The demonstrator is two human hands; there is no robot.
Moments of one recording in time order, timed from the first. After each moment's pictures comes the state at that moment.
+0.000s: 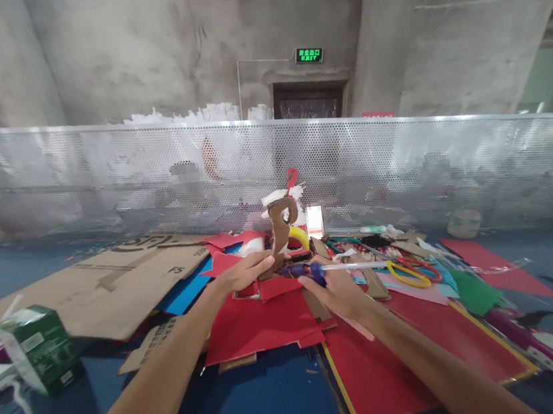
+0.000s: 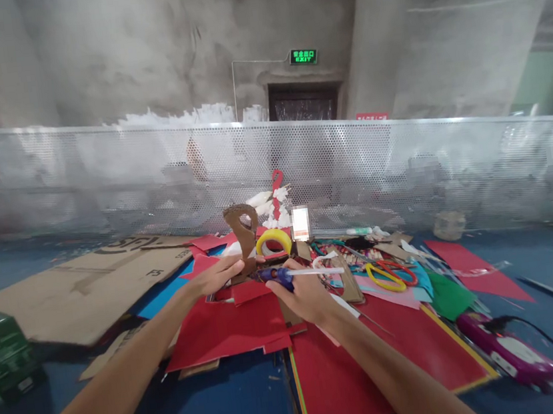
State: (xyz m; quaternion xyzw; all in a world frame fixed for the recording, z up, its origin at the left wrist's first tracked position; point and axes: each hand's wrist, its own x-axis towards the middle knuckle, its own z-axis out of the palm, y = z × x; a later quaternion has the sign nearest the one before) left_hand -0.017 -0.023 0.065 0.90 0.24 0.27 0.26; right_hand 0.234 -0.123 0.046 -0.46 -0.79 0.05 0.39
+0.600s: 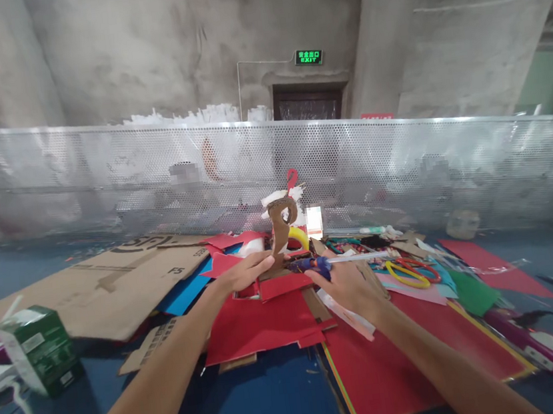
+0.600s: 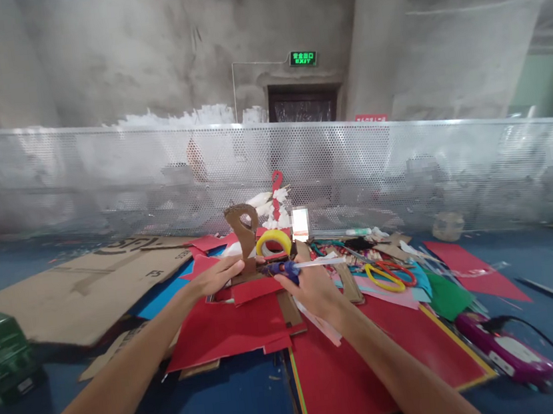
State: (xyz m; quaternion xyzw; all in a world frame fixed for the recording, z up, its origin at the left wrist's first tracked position) left_hand -0.016 -0.026 0.068 0.89 0.23 0.27 0.28; right_hand 0.241 -0.127 0.060 -0.56 -0.75 -0.04 0.35
